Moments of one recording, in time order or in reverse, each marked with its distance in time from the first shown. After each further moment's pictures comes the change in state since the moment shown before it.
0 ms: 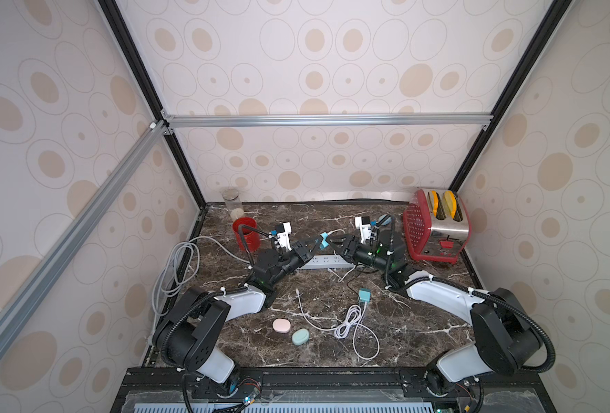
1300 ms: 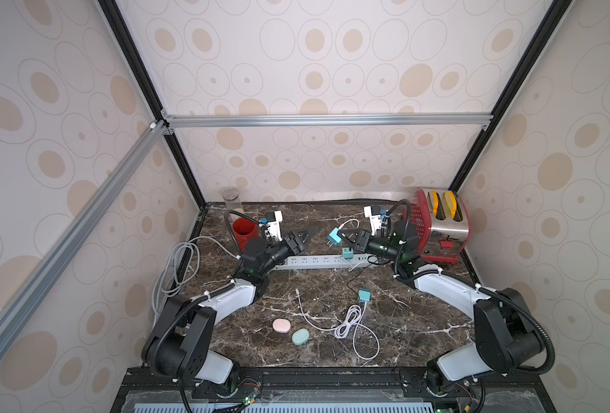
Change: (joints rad) left arm 0.125 -0.130 0.117 -0.303 0.142 0.355; right arm -0.143 -0.003 0.065 -0.093 -0.204 -0.387
